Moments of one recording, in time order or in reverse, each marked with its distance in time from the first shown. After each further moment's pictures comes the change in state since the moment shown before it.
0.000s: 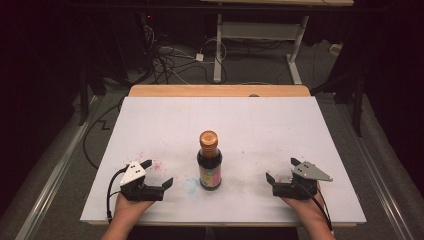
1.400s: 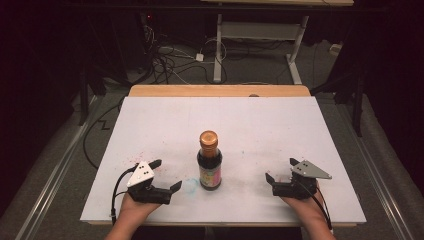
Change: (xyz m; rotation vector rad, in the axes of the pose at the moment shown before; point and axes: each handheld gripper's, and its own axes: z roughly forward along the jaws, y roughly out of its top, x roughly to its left) left arm -0.032 0.000 0.005 0.037 -0.100 0.030; right arm -0.002 0.000 0.003 0.027 0.021 0.015
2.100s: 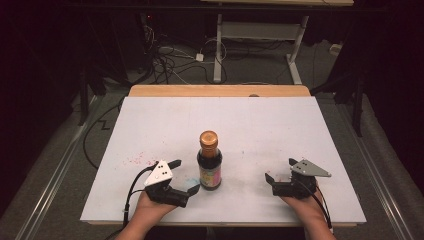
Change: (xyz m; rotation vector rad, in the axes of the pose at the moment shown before) left arm -0.025 -0.002 0.017 0.151 -0.106 0.128; right arm -0.002 0.000 0.003 0.021 0.021 0.005
